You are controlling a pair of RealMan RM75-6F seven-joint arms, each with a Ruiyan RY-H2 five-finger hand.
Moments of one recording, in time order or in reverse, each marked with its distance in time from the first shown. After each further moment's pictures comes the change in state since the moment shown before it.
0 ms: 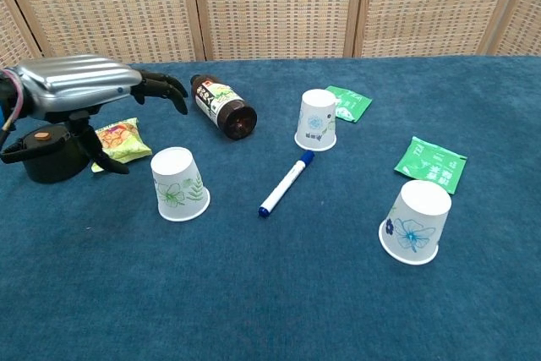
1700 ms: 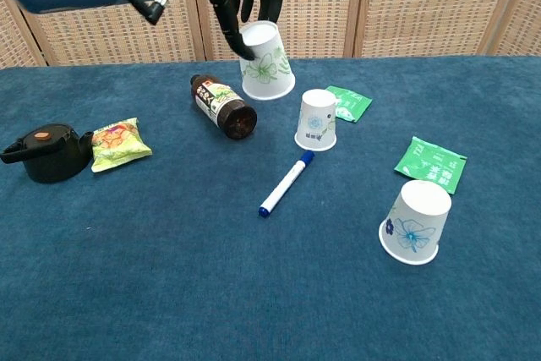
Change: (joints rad) left arm -0.441 -0.089 -0.230 0.033 -0.678 -0.150 0.328; right arm 0.014 0.028 0.017 0.008 0.060 -0.005 0.079
